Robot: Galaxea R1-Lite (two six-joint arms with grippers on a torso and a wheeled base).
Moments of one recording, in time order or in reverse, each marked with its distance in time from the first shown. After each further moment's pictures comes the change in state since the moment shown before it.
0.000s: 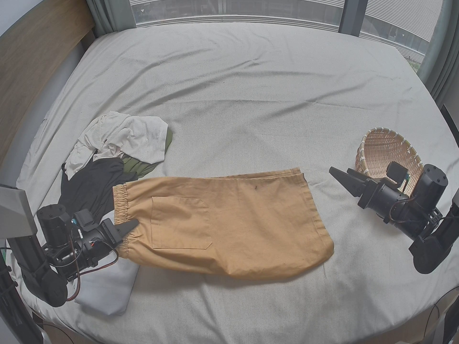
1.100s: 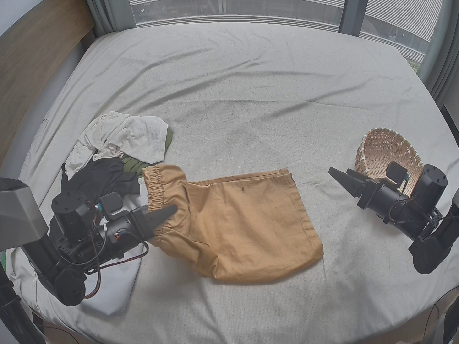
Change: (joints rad) left arm -0.285 -0.013 -0.170 0.007 -0.018 0.005; right arm 0.000 0.000 -0.001 0.000 0.000 0.001
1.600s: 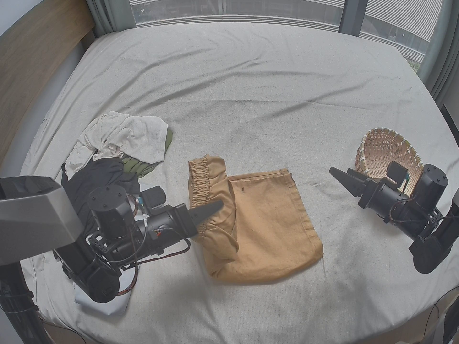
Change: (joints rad) left arm -0.157 0.117 -0.202 0.016 0.003 -0.041; right arm -0.005 0.000 -0.002 0.000 0.002 0.000
